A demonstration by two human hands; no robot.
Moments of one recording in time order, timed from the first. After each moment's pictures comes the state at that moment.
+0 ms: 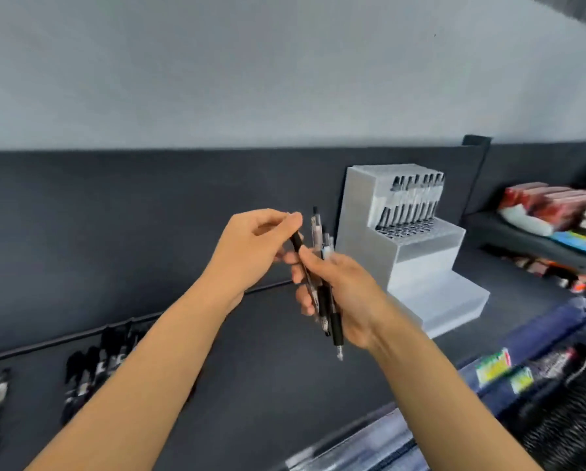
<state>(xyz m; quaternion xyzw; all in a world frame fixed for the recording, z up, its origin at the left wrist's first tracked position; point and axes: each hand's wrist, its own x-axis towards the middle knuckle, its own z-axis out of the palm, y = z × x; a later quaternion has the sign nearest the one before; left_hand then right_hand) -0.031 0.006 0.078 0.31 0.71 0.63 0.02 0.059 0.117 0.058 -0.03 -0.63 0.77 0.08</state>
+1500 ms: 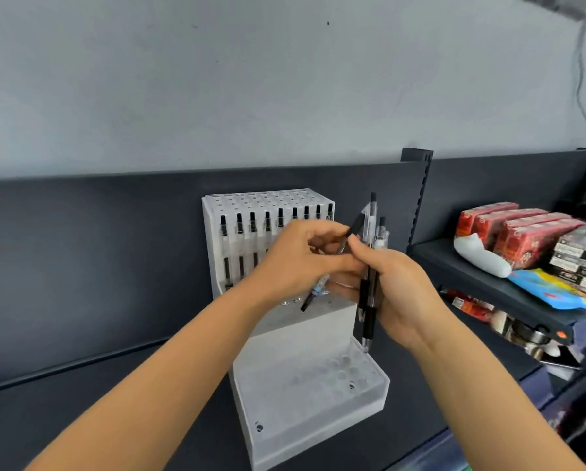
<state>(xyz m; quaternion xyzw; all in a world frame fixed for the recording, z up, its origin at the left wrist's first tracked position) -0.022 0.342 0.091 0.49 0.68 0.55 0.02 0.076 0.444 0.085 -0.09 -0.61 0.77 0.18</state>
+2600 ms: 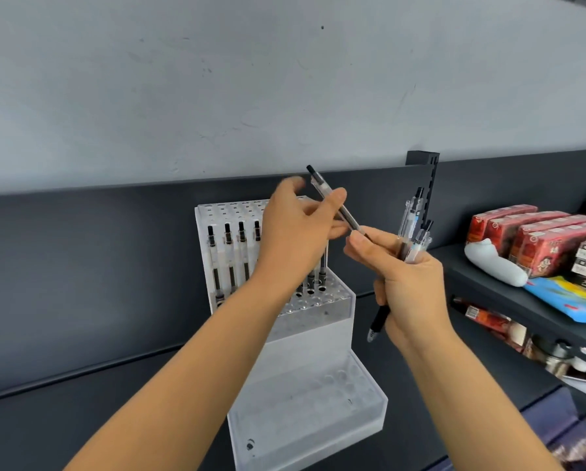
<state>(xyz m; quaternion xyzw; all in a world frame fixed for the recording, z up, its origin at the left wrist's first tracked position) -0.007 0.372 0.126 0.30 0.64 0.70 -0.04 0.071 0.464 0.083 -0.10 -0.56 0.73 0.37</state>
